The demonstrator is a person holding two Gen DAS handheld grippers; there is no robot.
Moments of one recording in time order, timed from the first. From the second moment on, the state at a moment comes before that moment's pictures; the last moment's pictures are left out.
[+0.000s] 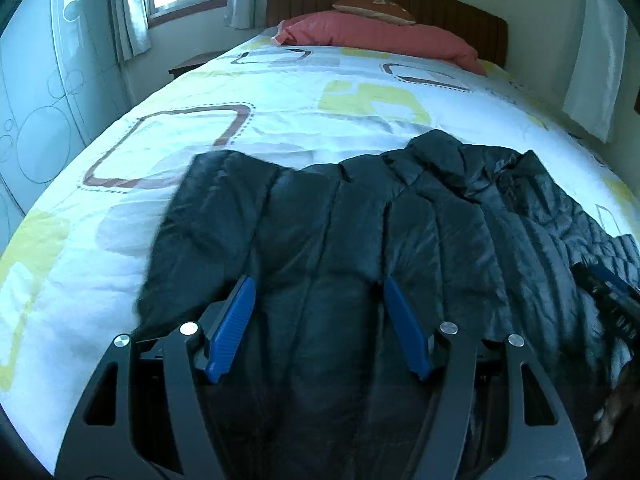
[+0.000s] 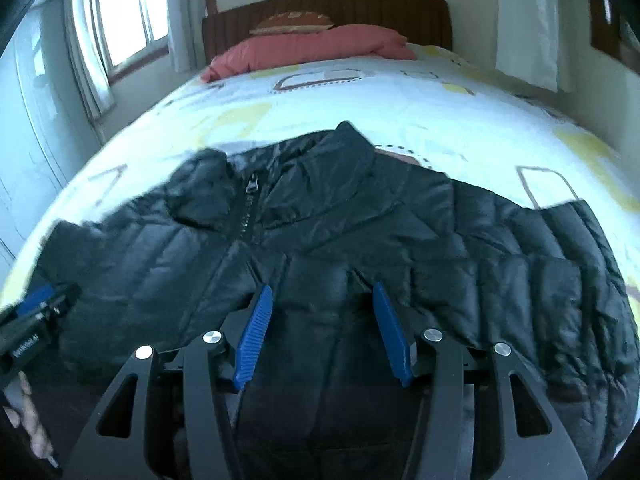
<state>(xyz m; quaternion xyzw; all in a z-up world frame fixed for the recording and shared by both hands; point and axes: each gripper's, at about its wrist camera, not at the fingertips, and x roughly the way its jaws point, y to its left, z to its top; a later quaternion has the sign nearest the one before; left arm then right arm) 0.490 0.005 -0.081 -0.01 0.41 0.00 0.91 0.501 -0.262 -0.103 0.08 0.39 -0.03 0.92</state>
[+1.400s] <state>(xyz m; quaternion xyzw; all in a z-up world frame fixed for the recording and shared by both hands) 0.086 0.157 -0.109 -0.41 0.45 -0.15 0.78 0.045 -0.410 -0.140 0.38 0.44 0.07 0.81</state>
